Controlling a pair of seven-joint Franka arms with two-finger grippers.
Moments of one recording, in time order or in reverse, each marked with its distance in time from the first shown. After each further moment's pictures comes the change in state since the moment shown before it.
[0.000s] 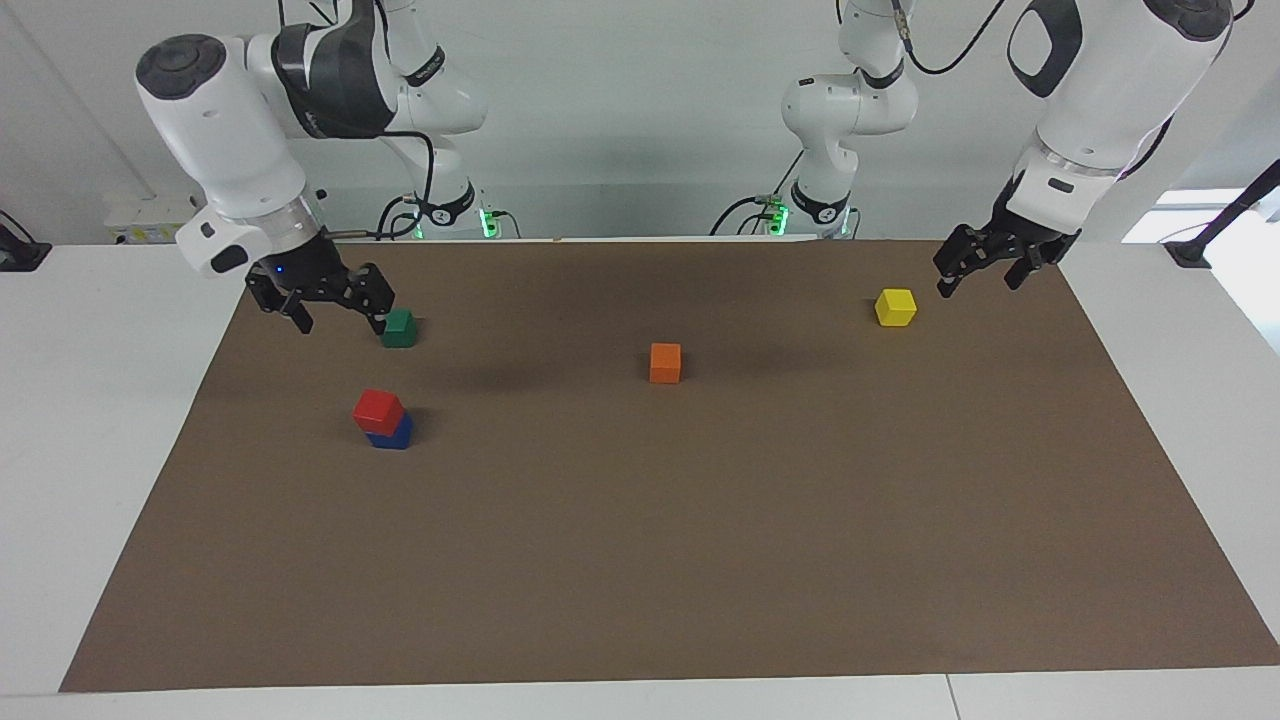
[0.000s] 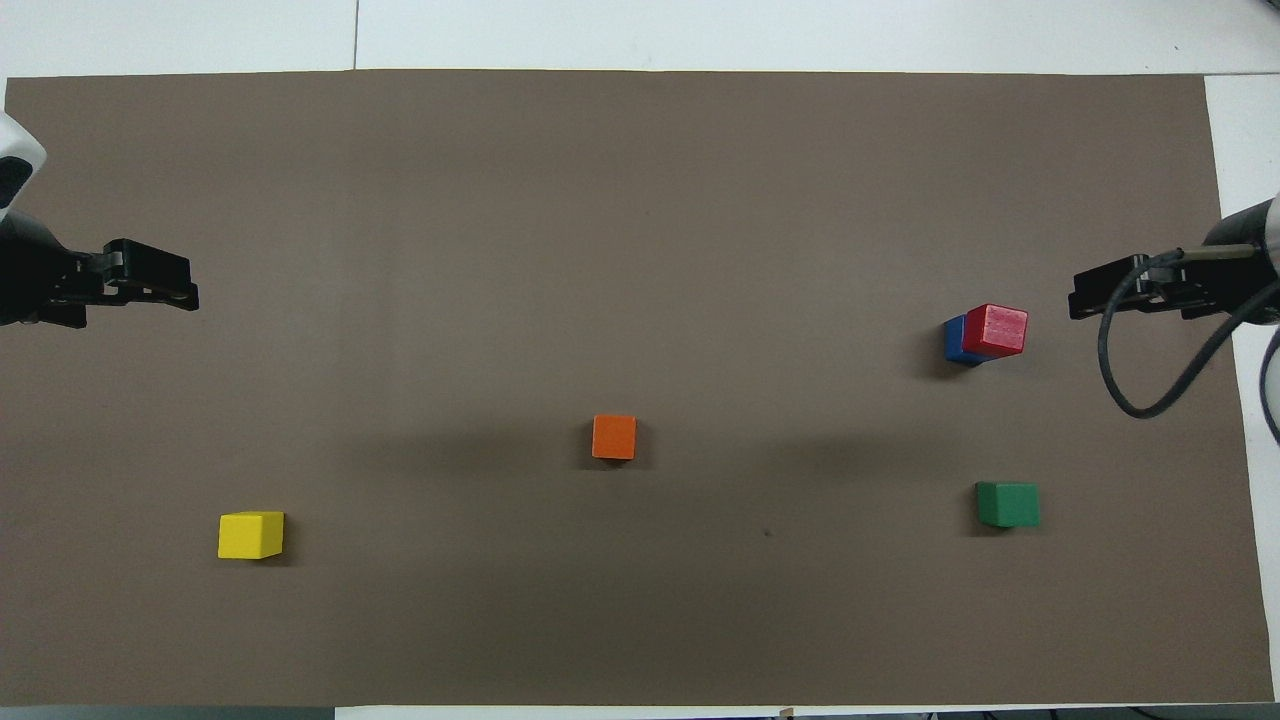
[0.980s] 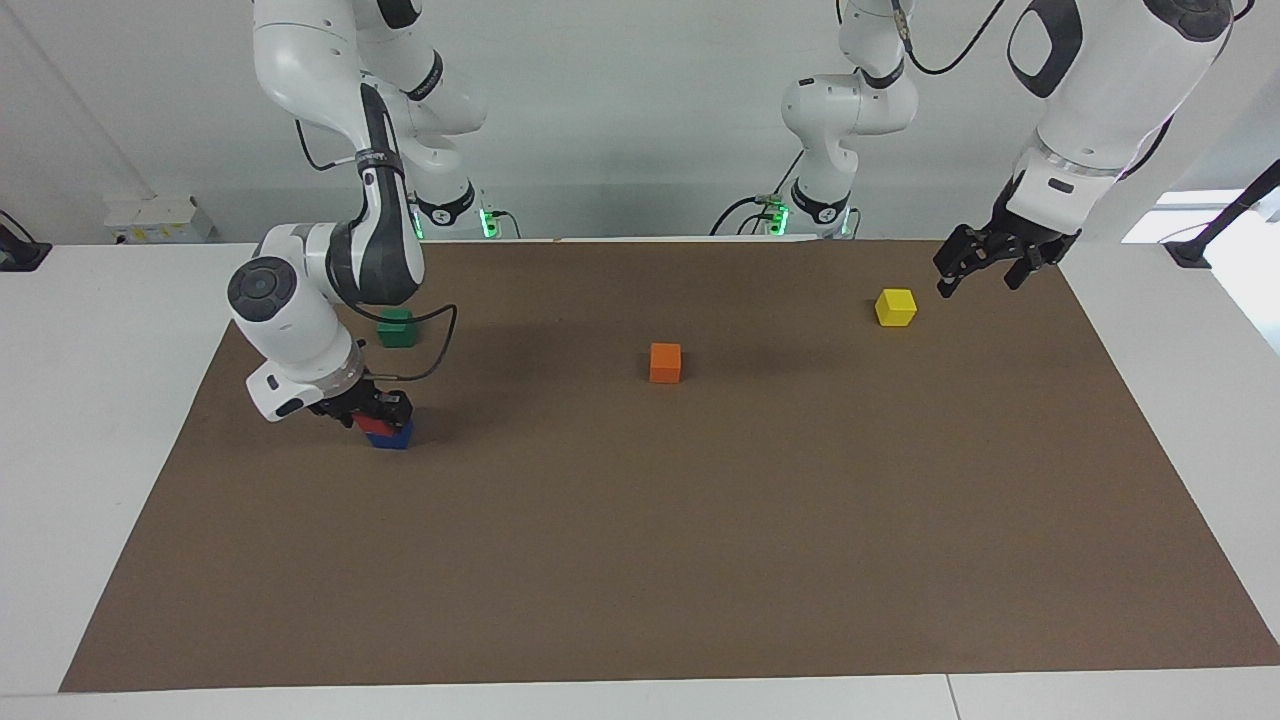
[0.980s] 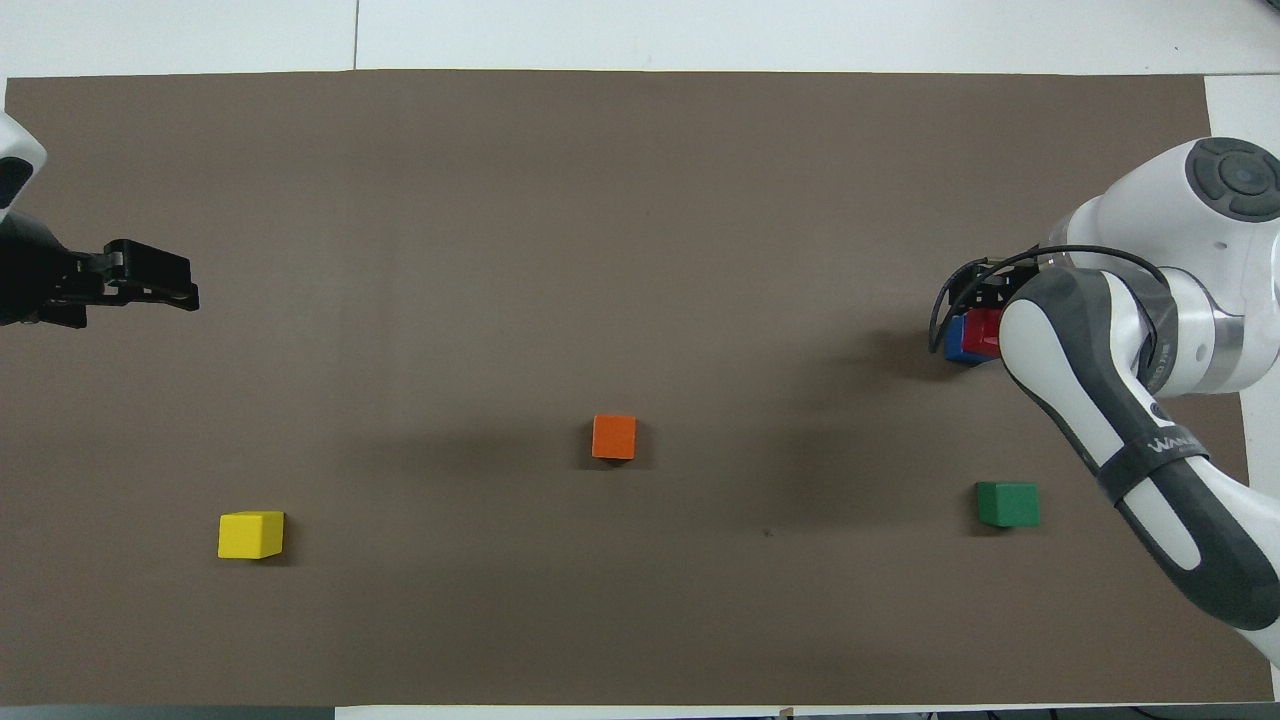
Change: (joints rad) left arm 0.000 0.000 0.000 0.000 0.000 0.000 0.000; right arm 0.009 0.258 -0.008 -0.250 -0.042 0.467 0.129
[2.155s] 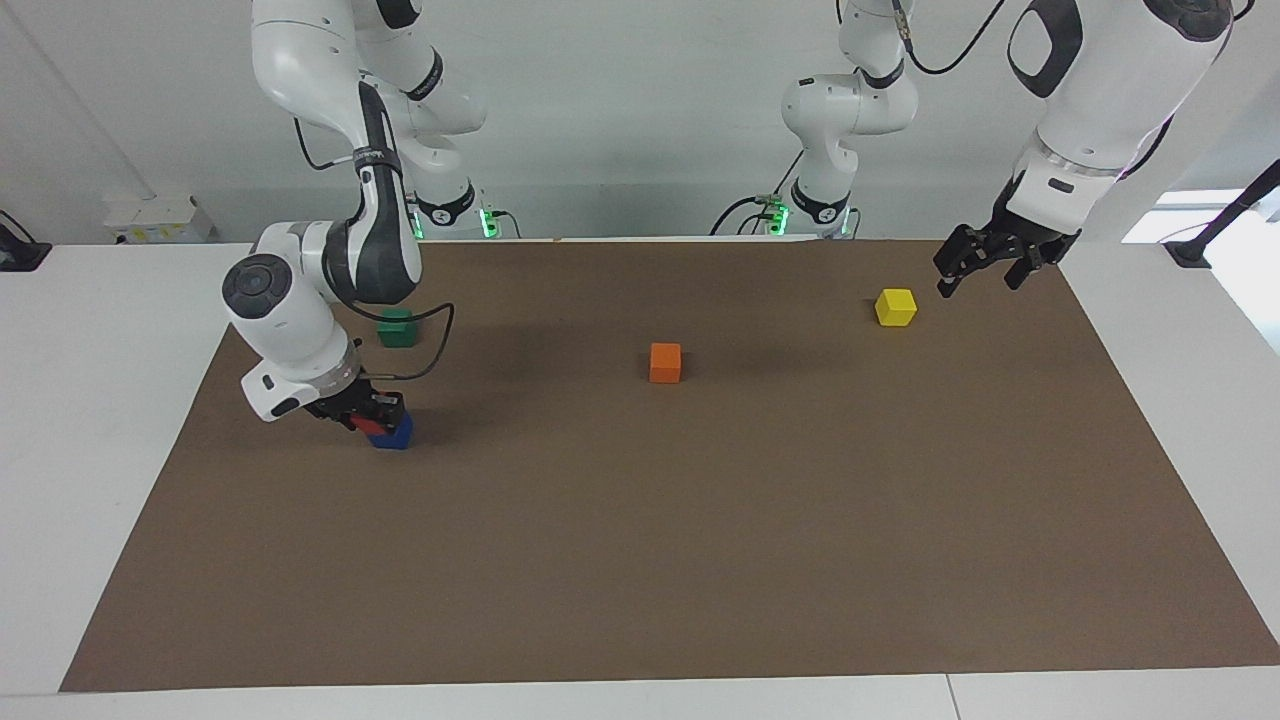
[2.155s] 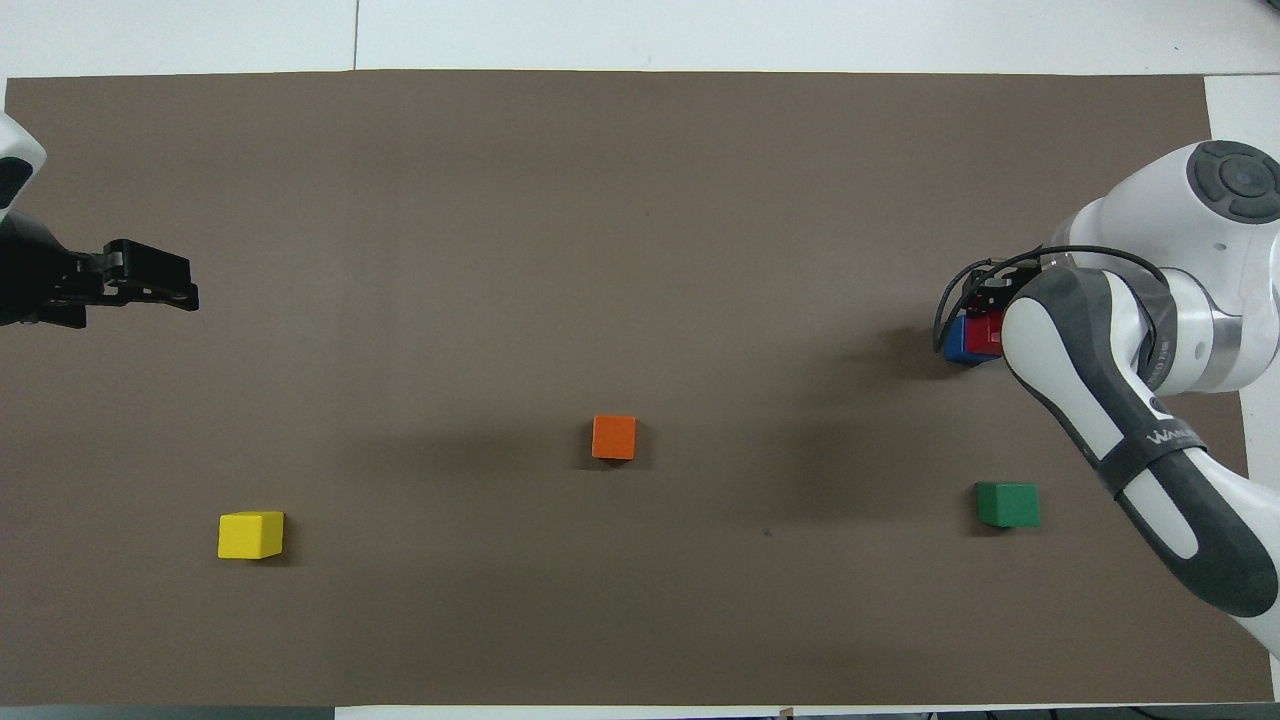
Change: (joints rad) left arm 0.000 0.000 0.000 0.000 0.000 0.000 0.000; right arm -0.018 0.028 -0.001 -0.013 -0.001 0.031 -0.014
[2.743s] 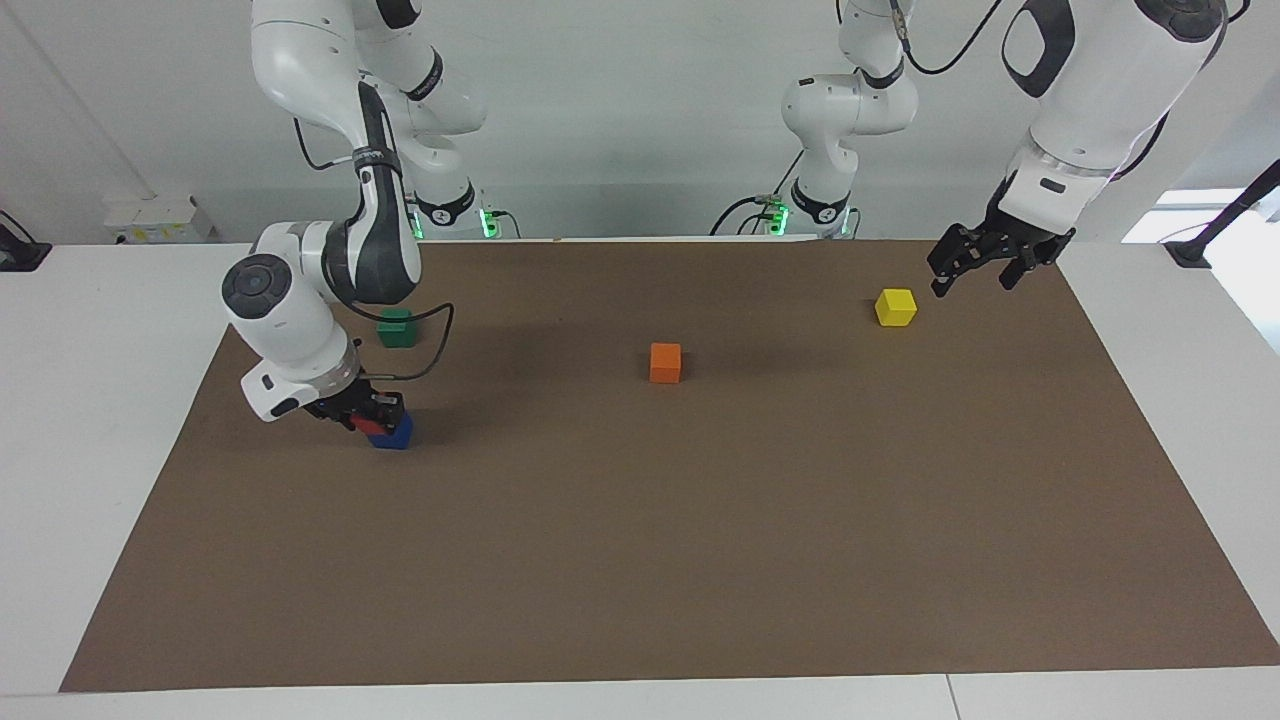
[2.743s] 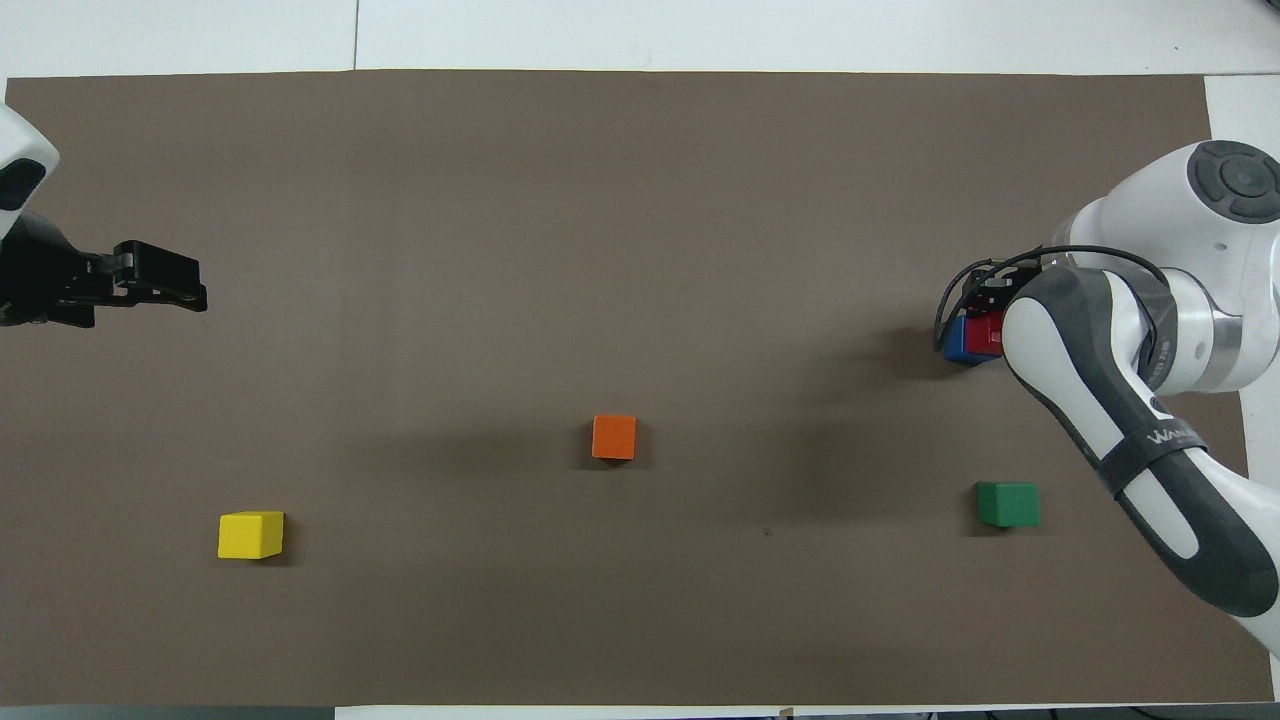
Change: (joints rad) left arm -0.002 0.000 -0.010 0.000 0.000 0.000 0.000; right arm 0.000 0.000 0.000 0.000 0.000 0.000 0.000
